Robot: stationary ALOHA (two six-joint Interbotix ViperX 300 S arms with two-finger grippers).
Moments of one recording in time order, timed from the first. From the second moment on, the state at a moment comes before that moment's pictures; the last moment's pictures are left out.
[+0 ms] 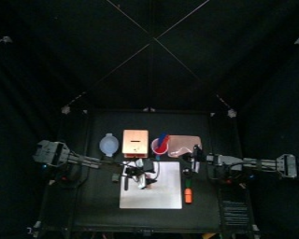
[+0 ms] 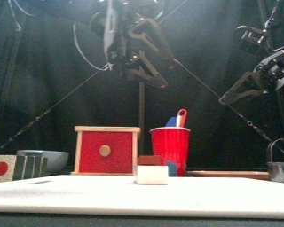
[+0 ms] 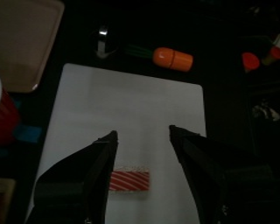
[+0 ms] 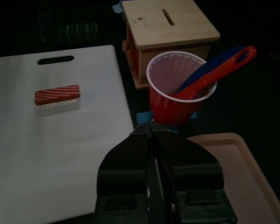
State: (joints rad) left arm -0.09 -0.17 0.74 0.34 -0.20 -0.32; right arm -0.23 -0.77 1.24 -0.06 -0.12 0.01
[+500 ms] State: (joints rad) left arm 0.06 -0.56 1.20 0.23 -0.62 -0.05; right arm -0.07 -0.74 1.14 -0.06 -0.26 0.01
